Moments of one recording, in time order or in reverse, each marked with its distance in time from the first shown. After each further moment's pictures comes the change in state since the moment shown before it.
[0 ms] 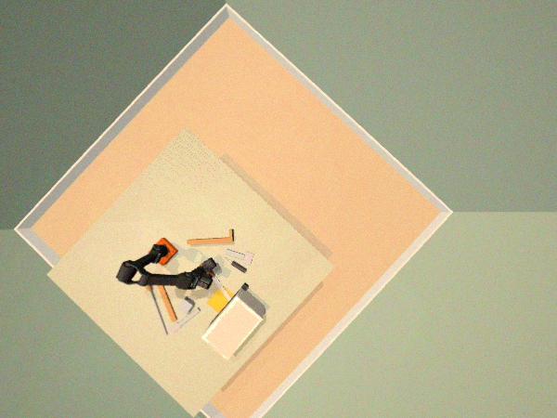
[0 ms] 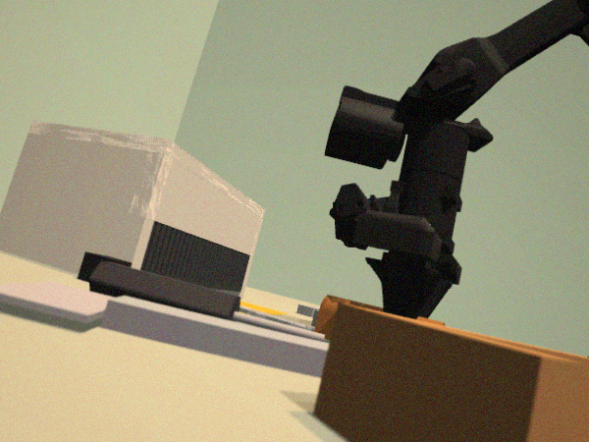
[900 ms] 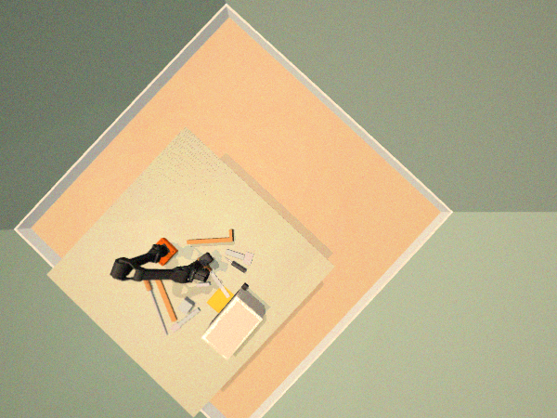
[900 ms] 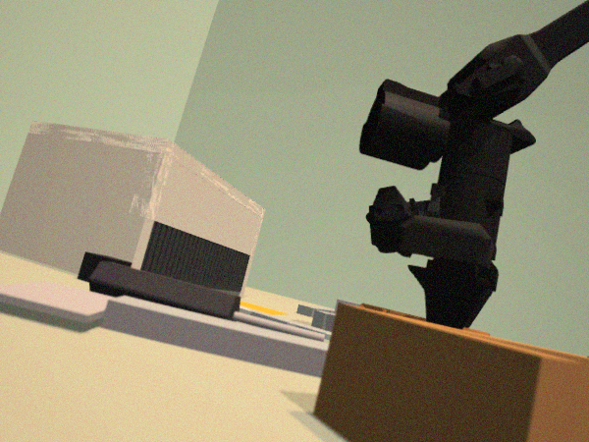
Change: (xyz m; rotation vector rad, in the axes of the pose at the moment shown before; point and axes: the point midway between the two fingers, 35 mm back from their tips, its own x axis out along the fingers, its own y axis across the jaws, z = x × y) arm 0.000 0.003 -0.037 -0.001 0.003 0.001
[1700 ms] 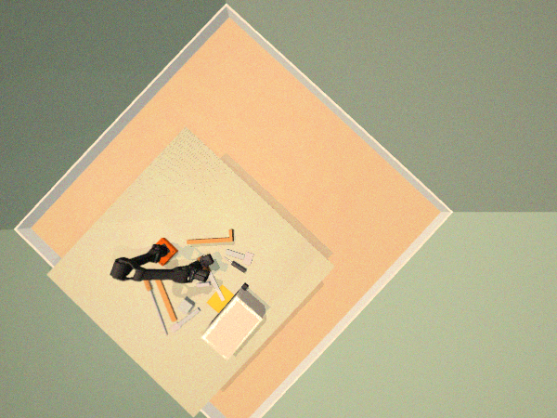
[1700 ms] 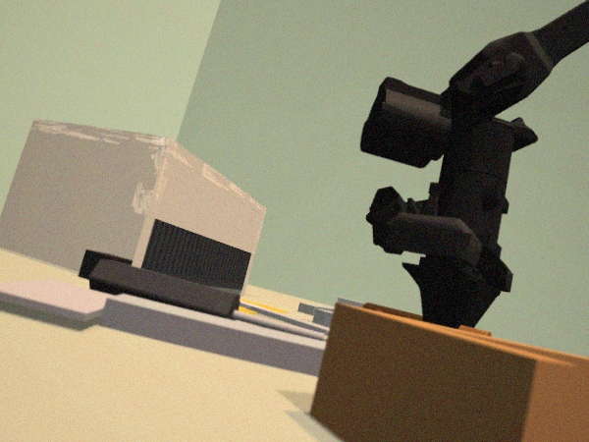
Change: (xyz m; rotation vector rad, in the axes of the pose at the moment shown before) arm -0.001 0.000 0.000 0.144 0.002 -0.001
